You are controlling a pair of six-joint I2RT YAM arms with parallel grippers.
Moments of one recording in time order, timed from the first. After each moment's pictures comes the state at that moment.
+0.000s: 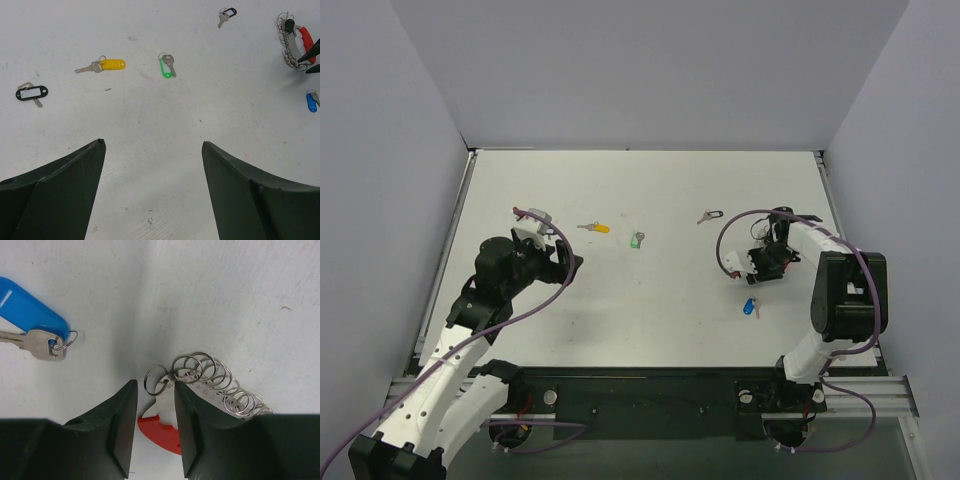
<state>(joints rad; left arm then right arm) -0.32 0.75 0.65 -0.24 0.21 -0.17 -0.02 1.67 0.99 -0.82 -0.28 -1.91</state>
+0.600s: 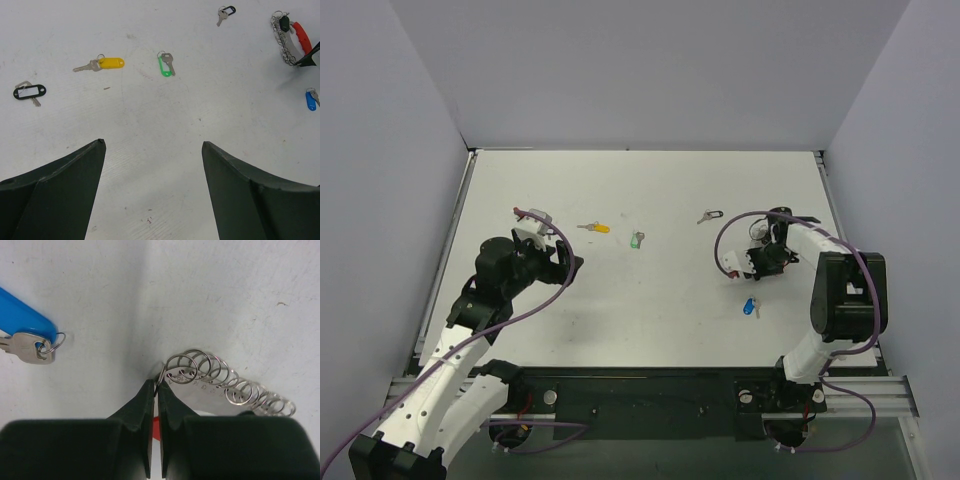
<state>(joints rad) -0.32 0.75 0.65 -0.24 0.22 -0.17 -0.01 1.68 0.97 -0.77 -0.25 -1.90</state>
